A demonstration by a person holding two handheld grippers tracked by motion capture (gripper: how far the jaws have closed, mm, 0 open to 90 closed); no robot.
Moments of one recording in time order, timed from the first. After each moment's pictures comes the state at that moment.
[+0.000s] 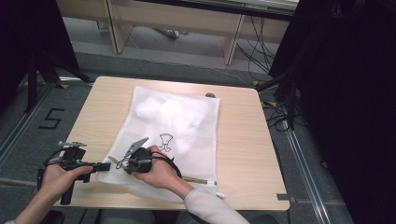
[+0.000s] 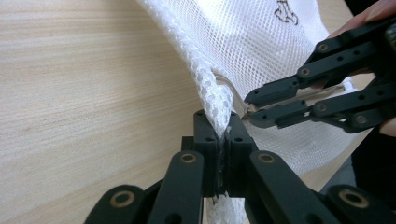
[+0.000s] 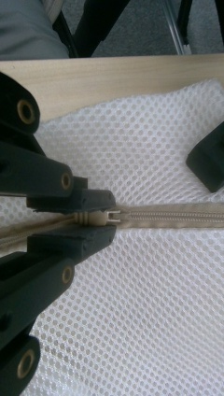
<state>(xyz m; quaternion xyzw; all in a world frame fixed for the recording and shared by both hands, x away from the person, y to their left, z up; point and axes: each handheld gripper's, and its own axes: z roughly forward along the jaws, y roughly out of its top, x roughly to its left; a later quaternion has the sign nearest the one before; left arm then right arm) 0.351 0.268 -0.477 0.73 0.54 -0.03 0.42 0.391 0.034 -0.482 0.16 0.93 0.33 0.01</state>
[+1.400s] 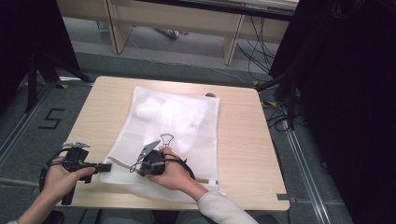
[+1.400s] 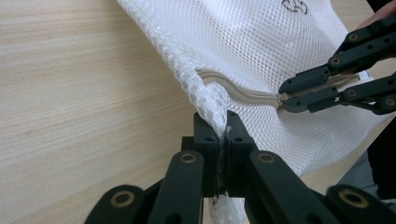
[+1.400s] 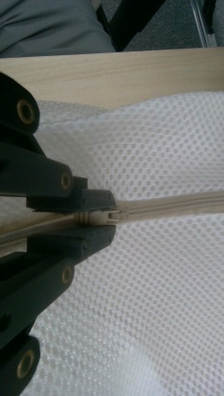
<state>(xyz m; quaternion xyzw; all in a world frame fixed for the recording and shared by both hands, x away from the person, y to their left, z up) 0.350 0.262 -0.477 0.74 0.54 -0.02 0.41 0.389 -0.004 -0.482 0.15 0.94 0.31 0.02</state>
